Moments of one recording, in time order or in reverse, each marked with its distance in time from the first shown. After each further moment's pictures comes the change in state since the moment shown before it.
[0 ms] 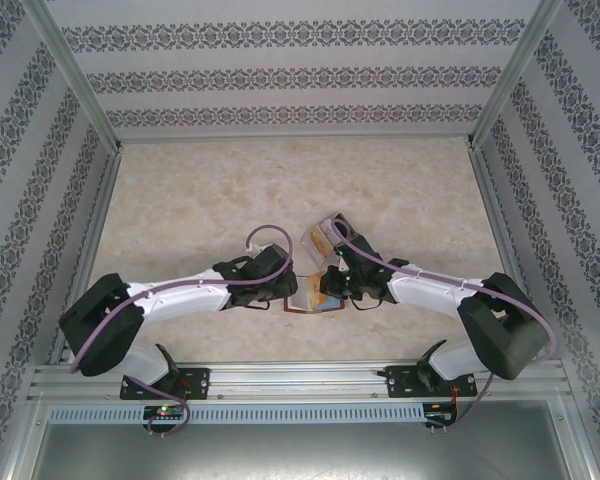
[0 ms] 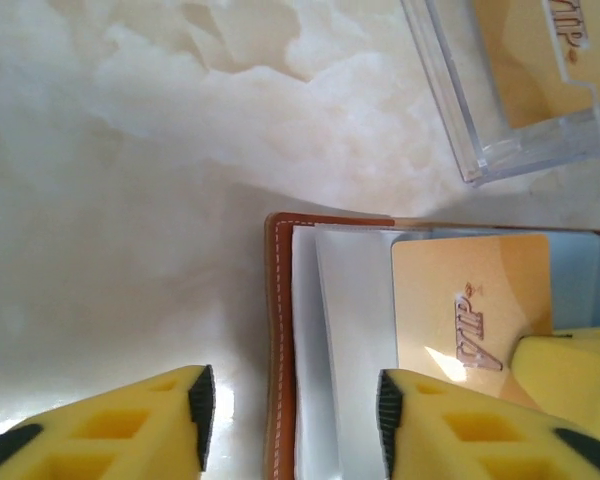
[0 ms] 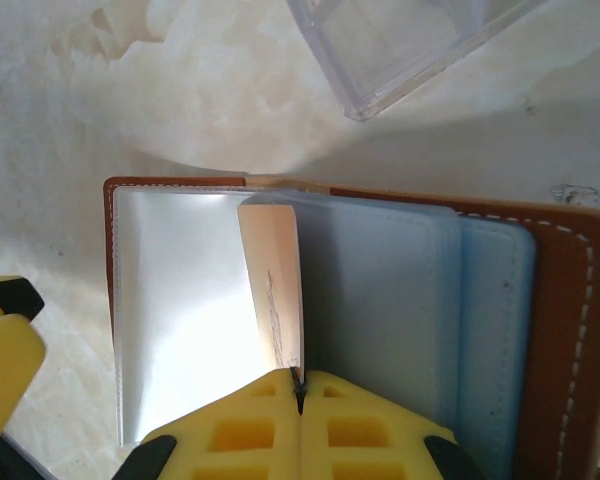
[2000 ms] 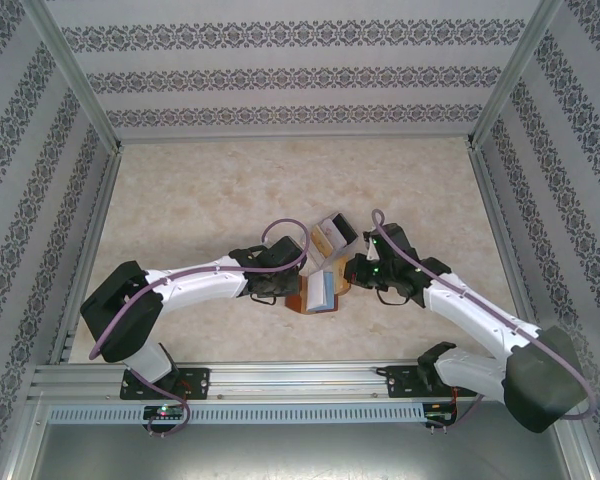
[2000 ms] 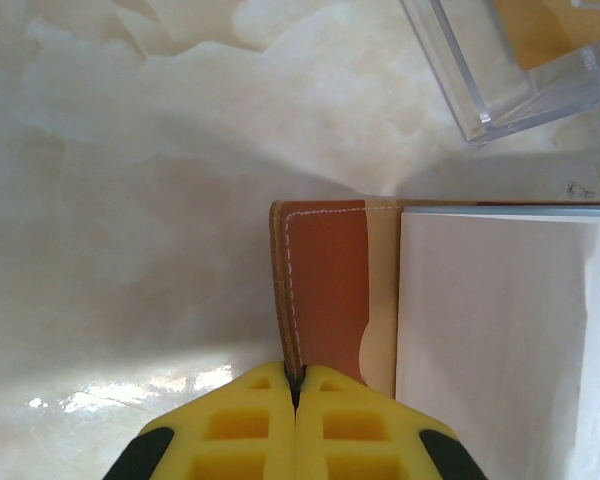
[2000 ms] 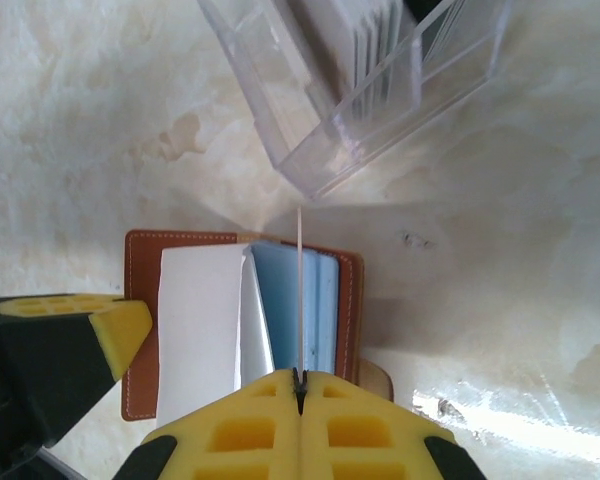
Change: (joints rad) left arm 0.000 0.136 0.176 -0.171 0.050 0.122; right arm -0.150 -0.304 0.013 -0.233 0.023 -0.093
